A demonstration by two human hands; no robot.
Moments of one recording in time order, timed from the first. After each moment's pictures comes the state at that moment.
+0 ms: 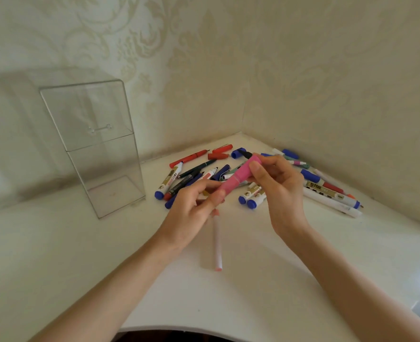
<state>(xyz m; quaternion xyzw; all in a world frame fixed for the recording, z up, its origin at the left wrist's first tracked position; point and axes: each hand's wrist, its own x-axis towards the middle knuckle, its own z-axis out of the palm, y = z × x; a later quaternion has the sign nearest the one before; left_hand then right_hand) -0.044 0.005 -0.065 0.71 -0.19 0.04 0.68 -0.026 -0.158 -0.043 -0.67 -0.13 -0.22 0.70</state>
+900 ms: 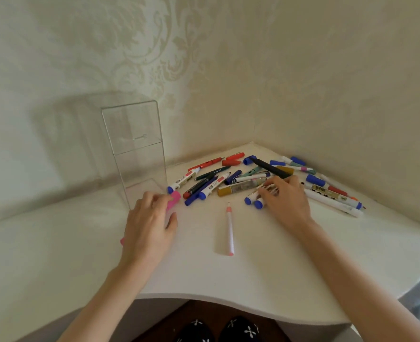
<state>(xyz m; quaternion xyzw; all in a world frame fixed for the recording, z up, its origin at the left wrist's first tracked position) -0.105 0.073 -0.064 0.95 0.00 0.27 0.15 -0.009 -0.182 -0.069 -0.96 0.04 -0.14 0.26</state>
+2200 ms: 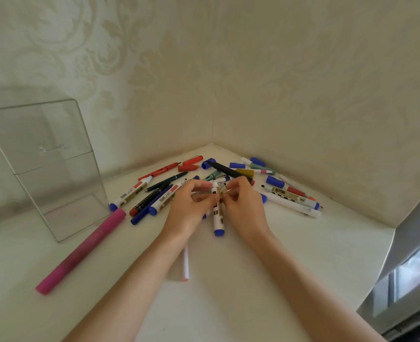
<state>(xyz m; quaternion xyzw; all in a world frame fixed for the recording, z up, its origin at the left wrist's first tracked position) -0.006 -0.053 -0.068 0.76 -0.07 0.07 0.65 -0.008 -0.174 -0.067 -0.89 0.04 -0.17 0.43</state>
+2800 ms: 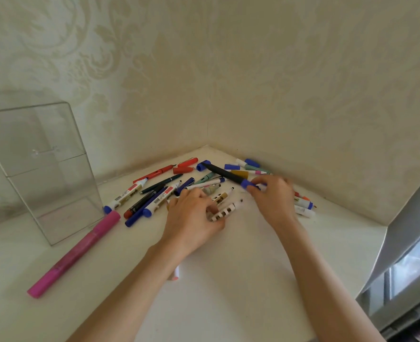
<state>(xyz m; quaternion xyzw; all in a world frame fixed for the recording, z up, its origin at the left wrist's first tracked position) -0.019 -0.057 -0.065 0.94 -0.19 0.14 0.25 0.000 -0.236 -0.054 -0.93 0.10 -0.23 0.28</state>
